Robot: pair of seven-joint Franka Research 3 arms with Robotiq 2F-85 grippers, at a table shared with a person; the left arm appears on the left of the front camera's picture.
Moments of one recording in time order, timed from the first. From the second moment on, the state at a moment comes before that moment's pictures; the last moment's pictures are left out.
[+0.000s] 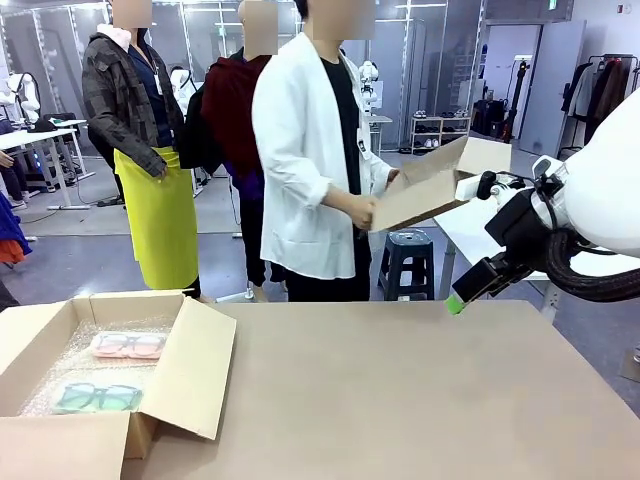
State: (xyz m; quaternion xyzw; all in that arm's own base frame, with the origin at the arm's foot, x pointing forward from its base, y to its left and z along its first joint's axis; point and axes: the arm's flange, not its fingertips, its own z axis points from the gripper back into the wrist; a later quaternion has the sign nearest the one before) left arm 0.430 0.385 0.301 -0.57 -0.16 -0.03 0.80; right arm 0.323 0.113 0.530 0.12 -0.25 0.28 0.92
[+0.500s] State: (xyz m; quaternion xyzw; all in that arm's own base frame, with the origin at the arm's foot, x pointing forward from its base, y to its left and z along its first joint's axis) left arm 0.431 0.378 0.406 -0.42 -0.19 -0.08 0.89; right arm 0.323 0.113 0.530 0.12 -0.25 0.28 0.92
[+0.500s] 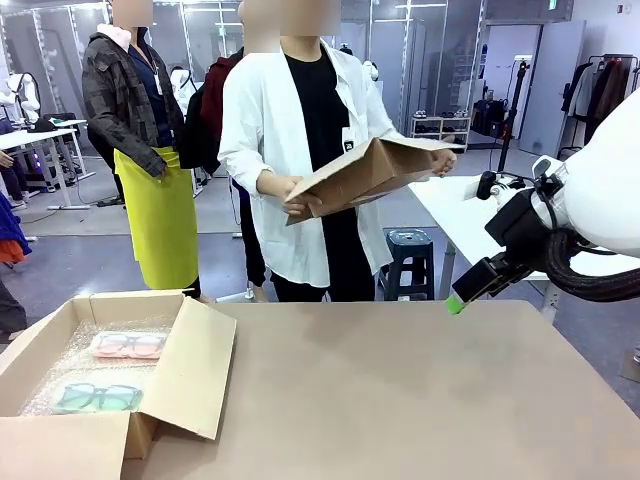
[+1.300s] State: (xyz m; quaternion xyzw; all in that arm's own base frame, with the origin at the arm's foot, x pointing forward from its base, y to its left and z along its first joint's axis) left arm 0.440 0.052 0.580 -0.05 -0.17 -0.31 0.93; right arm 0.324 0.113 0.530 0.12 -0.25 0.28 0.92
